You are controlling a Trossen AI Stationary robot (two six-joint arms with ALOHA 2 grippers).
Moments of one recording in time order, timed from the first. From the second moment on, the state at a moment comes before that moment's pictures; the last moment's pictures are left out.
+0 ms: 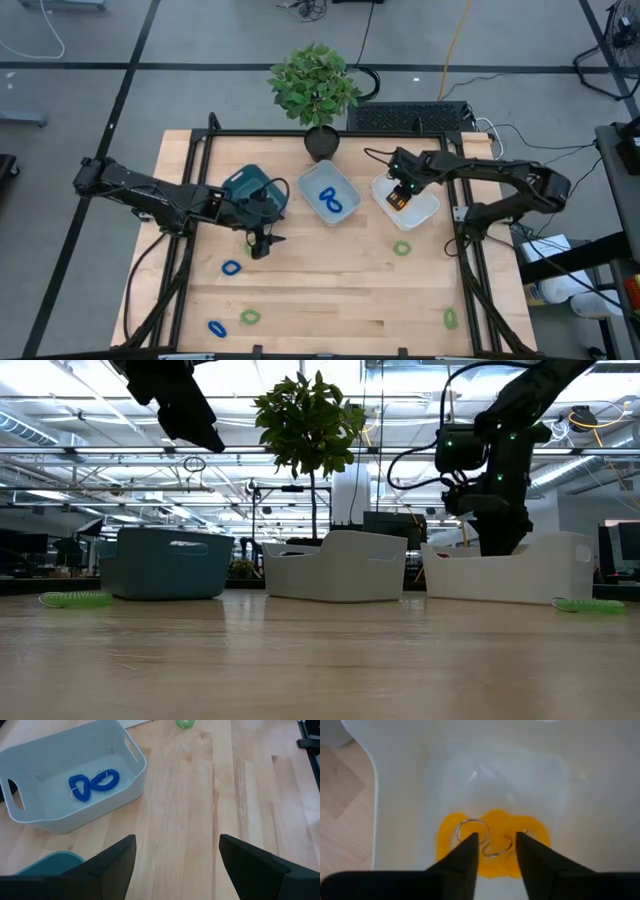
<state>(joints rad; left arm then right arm) -0.20 1.20 0.91 -0.48 -0.15 -0.28 -0.51 1.33 0.73 -0.72 -0.02 0.27</state>
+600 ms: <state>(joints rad) -0.21 1.20 0.91 -0.50 -0.15 -0.28 -0.40 1.14 0.73 -0.65 0.02 0.24</state>
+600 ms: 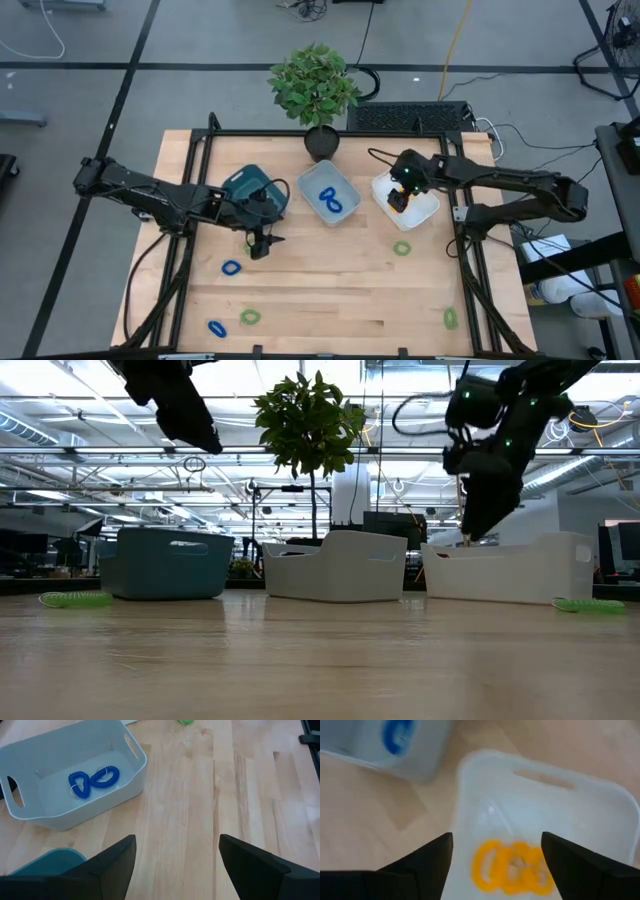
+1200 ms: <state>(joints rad) -0.30 1.20 0.91 -0.58 -0.15 -0.41 -0.13 1.01 0.73 -0.34 0.02 0.24</state>
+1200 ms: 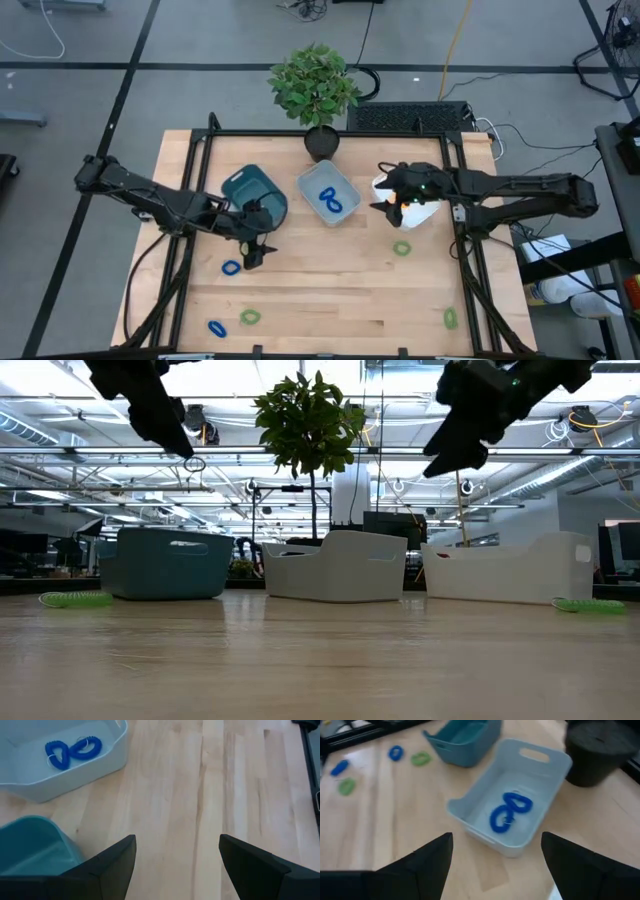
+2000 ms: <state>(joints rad) -0.33 1.20 0.91 -0.58 -0.15 -0.43 0.32 1.03 0.74 -0.66 0.16 0.47</state>
